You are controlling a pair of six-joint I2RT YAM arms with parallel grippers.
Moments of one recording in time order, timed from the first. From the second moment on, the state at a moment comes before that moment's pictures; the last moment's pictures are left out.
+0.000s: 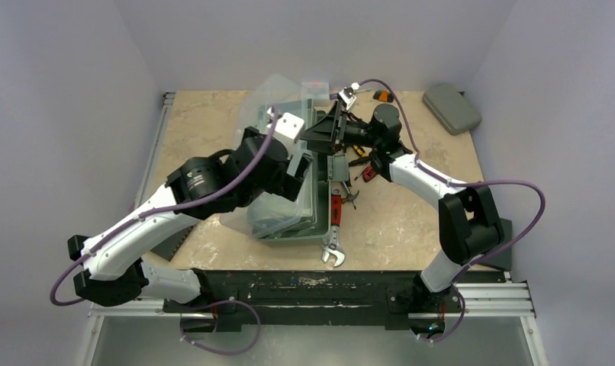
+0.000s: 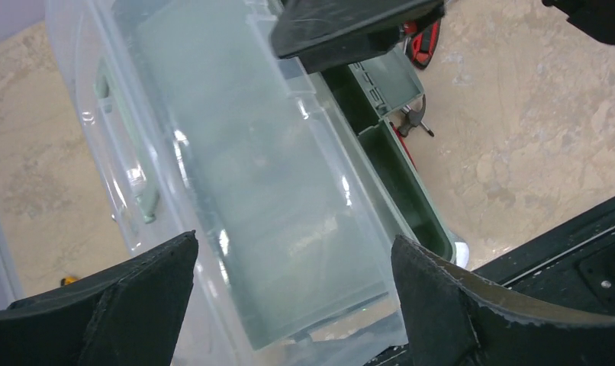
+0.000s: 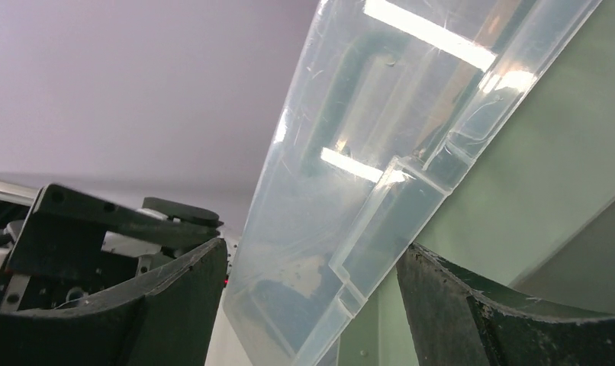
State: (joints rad) left arm -1.05 1.27 1.69 -1.06 -0.52 -0.30; right arm 0.42 1.65 1.12 0.63 -0.94 1.29
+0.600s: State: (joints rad) left arm -1.29 1.72 2.02 -1.48 -1.00 -0.38; right arm 0.46 1.70 1.16 0.67 -0.93 1.35
